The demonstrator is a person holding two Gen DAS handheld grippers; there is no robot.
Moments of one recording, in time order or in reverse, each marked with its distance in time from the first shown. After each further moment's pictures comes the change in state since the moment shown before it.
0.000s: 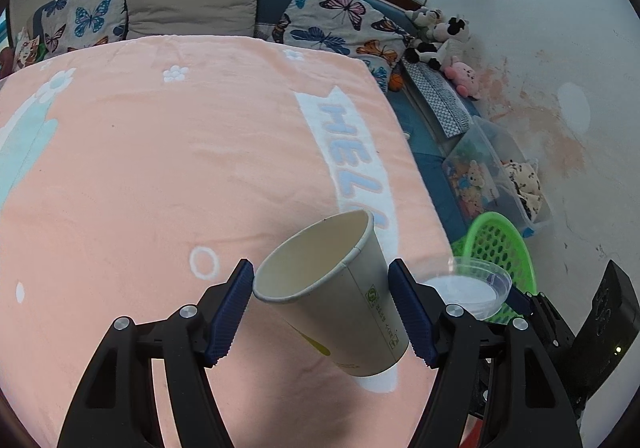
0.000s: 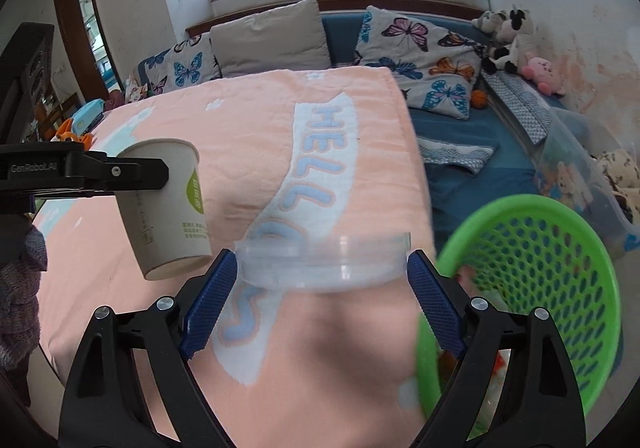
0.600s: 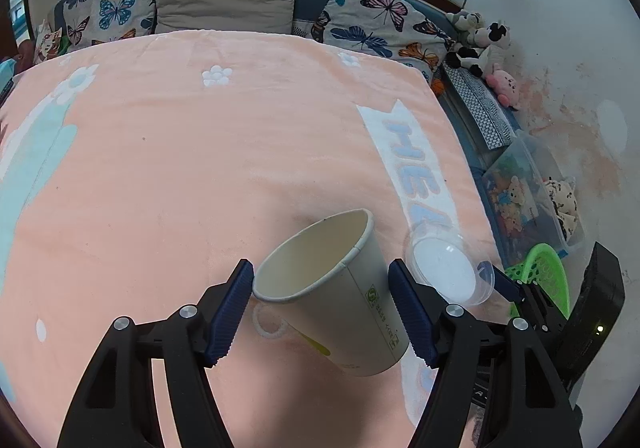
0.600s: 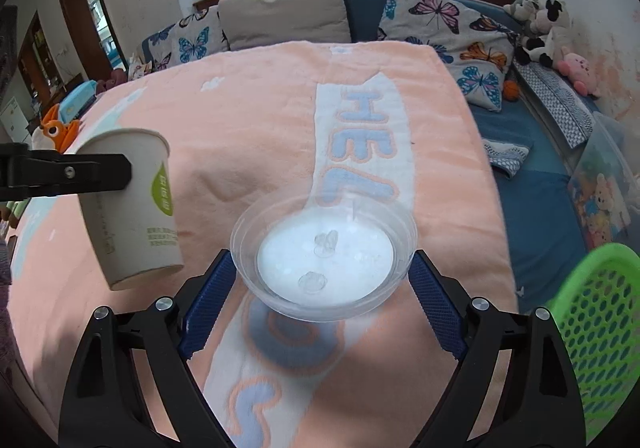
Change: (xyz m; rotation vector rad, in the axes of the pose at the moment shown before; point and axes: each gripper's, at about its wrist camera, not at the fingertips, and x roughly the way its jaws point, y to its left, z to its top) left arm 0.028 0.050 0.042 -0.051 0.015 0.107; right arm 0.100 0.018 0.038 -0.040 0.084 0.046
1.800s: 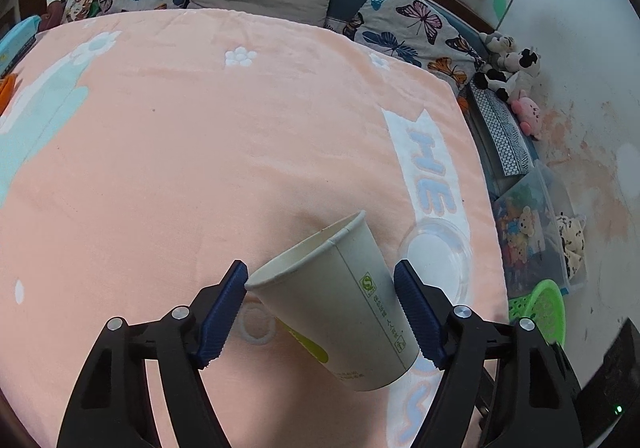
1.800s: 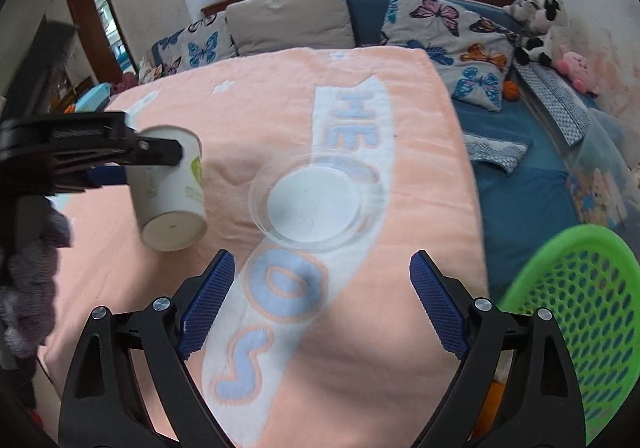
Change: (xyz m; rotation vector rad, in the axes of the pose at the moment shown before) left arm 0.016 0.004 0.000 -0.138 -0.004 0.031; right arm -0.026 -0.009 -0.014 -0.009 -0.004 0.036
